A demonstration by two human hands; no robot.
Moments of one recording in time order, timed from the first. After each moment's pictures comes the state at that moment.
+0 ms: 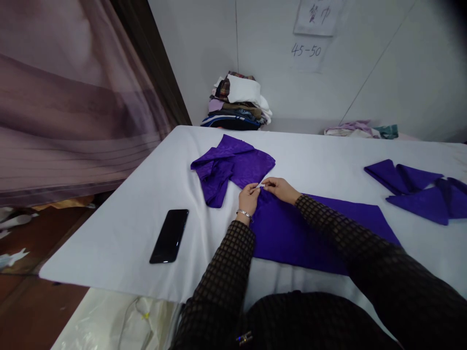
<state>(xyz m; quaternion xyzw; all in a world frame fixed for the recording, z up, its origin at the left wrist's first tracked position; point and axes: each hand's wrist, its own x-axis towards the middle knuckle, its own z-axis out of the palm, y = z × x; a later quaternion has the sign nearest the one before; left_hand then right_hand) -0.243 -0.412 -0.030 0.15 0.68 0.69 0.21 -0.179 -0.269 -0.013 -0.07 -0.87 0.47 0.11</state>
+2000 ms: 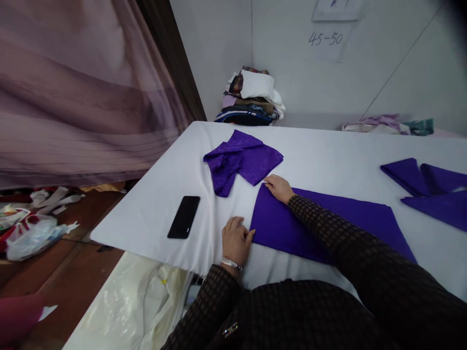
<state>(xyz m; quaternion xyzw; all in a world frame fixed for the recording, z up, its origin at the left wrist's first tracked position) -0.138 -0.555 -0.012 0.31 0.92 0.25 0.00 -0.181 -0.290 -0.032 -0.05 -0.97 0.21 0.14</state>
